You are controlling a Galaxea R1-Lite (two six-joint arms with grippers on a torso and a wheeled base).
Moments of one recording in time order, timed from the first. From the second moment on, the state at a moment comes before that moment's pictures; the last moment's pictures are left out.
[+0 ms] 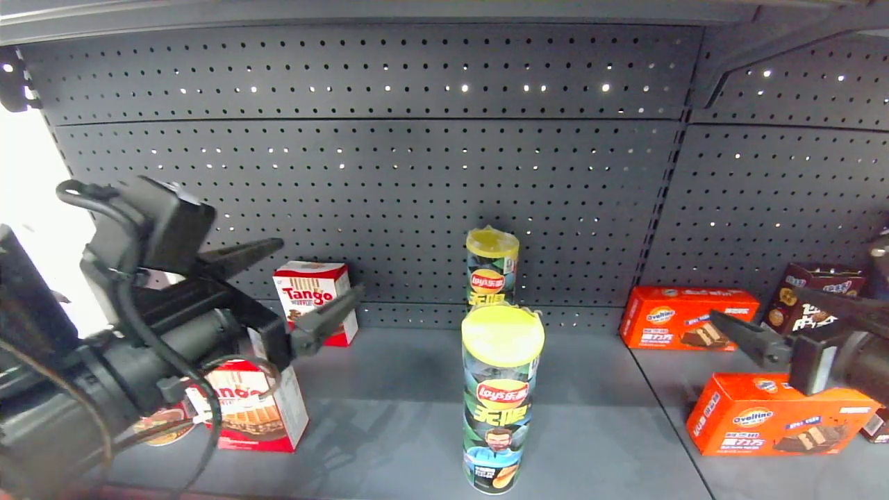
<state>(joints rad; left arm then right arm) -0.45 1.34 -0.51 -0.83 -0.02 0.14 0.34 1.13 -0.47 -0.53 -0.18 -0.10</state>
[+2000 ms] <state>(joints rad) -0.18 0.09 0.00 -0.01 0.04 0.03 -0.17 0.08 0.00 0.00 0.00 -0.02</state>
